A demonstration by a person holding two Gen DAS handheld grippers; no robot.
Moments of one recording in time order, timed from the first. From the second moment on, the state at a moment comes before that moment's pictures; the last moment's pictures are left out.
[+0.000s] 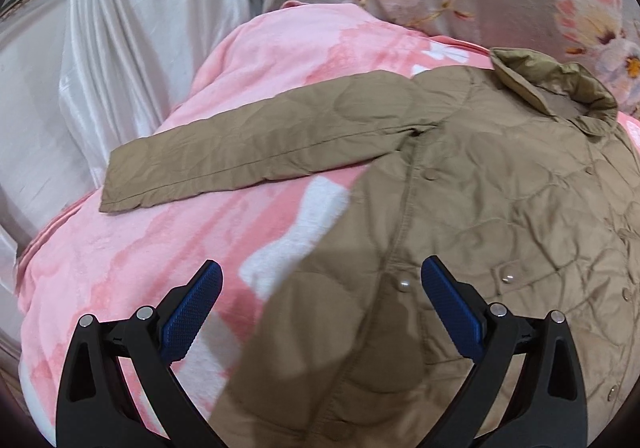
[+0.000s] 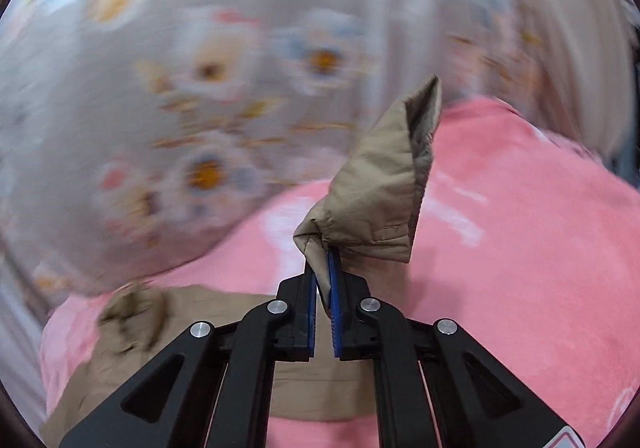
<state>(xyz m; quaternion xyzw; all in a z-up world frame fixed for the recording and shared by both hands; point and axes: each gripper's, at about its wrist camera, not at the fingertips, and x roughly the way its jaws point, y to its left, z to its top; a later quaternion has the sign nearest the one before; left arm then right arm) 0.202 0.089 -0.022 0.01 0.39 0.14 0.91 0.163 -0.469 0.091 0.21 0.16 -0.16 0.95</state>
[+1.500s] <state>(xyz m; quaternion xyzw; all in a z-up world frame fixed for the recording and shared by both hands) 0.290 0.047 -0.057 -0.29 0.54 -0.16 0.78 0.227 -0.412 -0.037 0.42 0.31 -0.02 0.85</state>
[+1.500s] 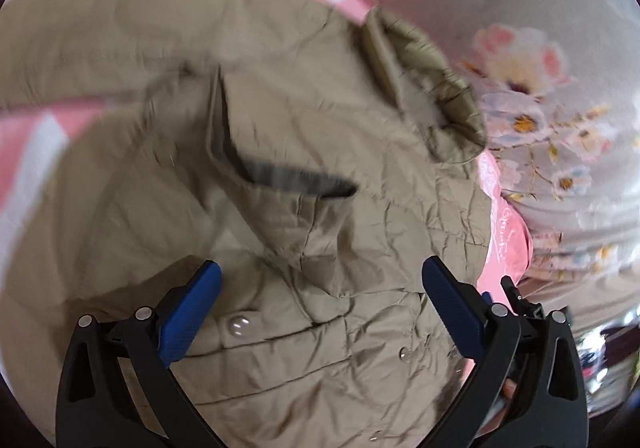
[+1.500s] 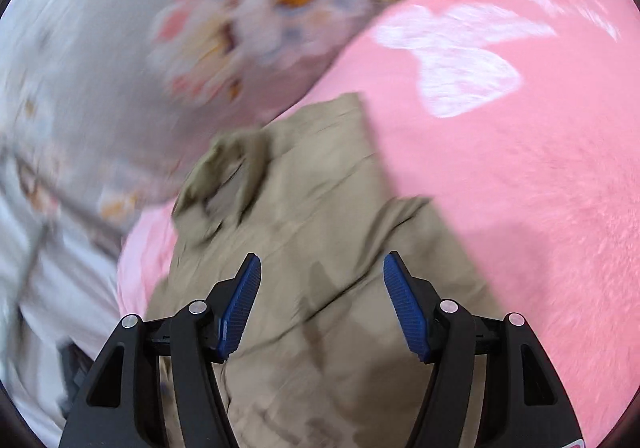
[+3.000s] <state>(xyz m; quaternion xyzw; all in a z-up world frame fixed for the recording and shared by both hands) 0.298 0.006 -0.069 0.00 0.42 -0.05 0.91 0.292 -0.332 -0.055 0.09 0.40 -0.13 0.90</state>
